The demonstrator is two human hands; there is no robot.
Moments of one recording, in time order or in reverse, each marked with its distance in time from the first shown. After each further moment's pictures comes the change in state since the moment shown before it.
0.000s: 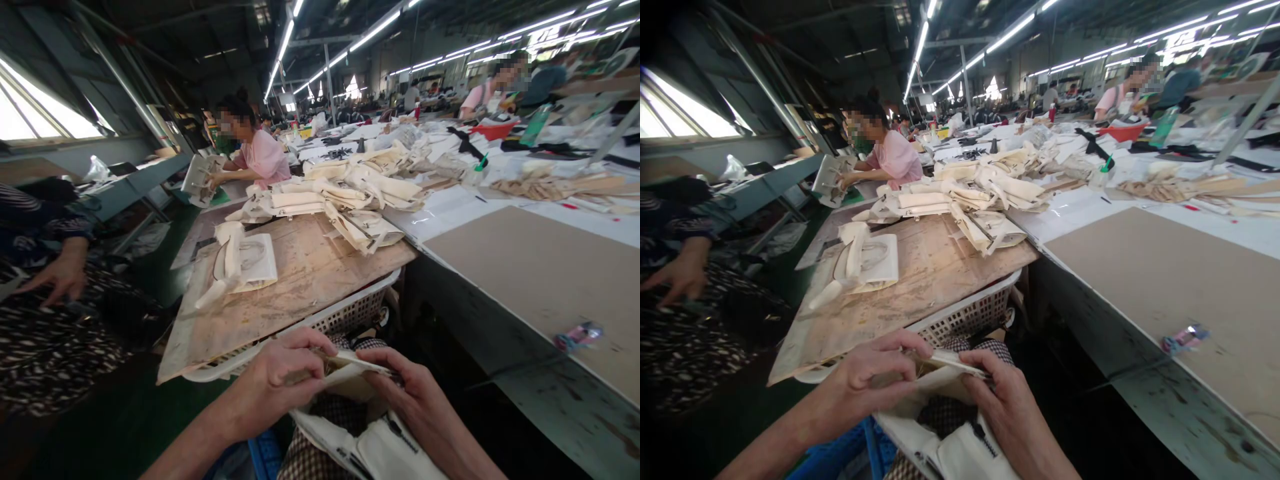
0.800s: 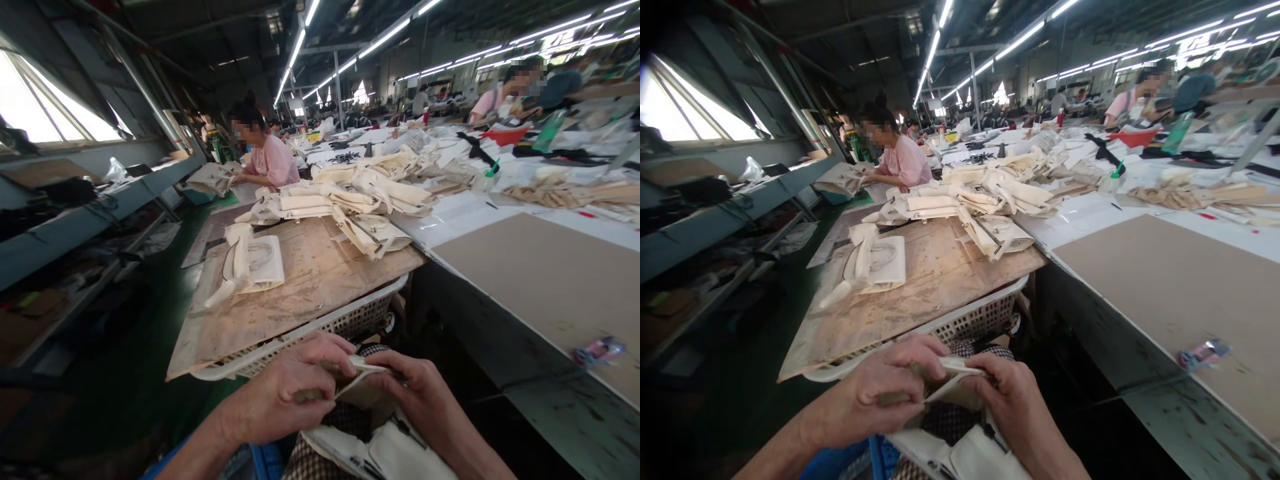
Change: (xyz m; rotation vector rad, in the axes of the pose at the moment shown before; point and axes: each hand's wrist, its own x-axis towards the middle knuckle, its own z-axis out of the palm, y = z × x) left_hand 0.003 0.004 -0.002 -0.004 -0.046 0.267; right_hand 0.016 0.003 -0.006 -0.248 -0.030 -0.084
